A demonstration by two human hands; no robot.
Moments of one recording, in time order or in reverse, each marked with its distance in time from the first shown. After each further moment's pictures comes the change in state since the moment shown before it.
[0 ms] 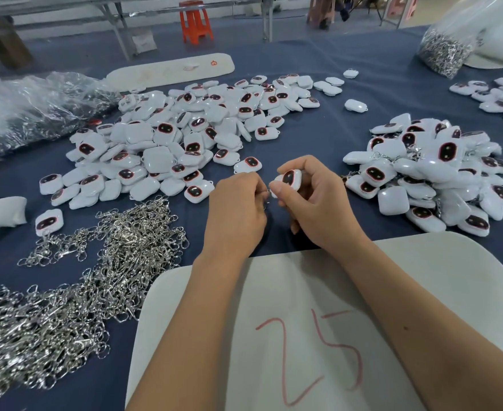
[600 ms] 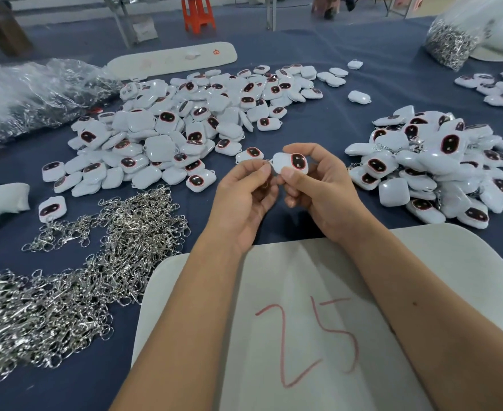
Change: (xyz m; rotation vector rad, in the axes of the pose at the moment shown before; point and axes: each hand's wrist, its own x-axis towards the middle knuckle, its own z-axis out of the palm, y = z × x) left_hand 0.001 0.015 0.001 -1.474 -0.132 -0.706; right_hand 0.006 0.002 -0.006 0.529 -0.120 0.216
